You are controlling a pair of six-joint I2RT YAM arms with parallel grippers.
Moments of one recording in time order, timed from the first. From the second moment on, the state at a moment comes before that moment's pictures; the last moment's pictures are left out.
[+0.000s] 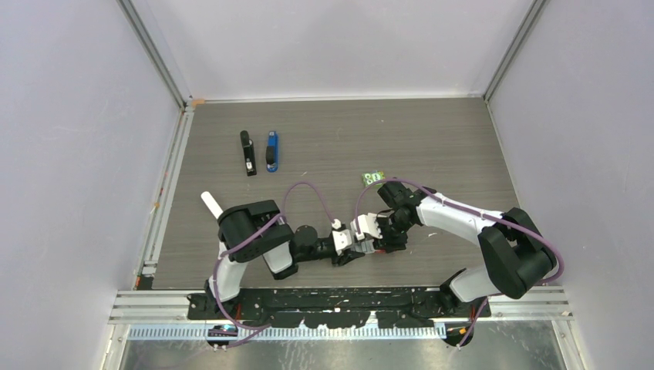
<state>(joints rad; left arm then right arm) -1.04 2.02 0.39 1.47 0.34 0.13 0.60 1.44 0.74 -0.69 -0.40 -1.12</state>
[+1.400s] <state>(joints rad) -1.02 2.04 0.42 1.48 0.36 0.05 0.43 1.30 0.80 -0.82 -0.55 -1.10</state>
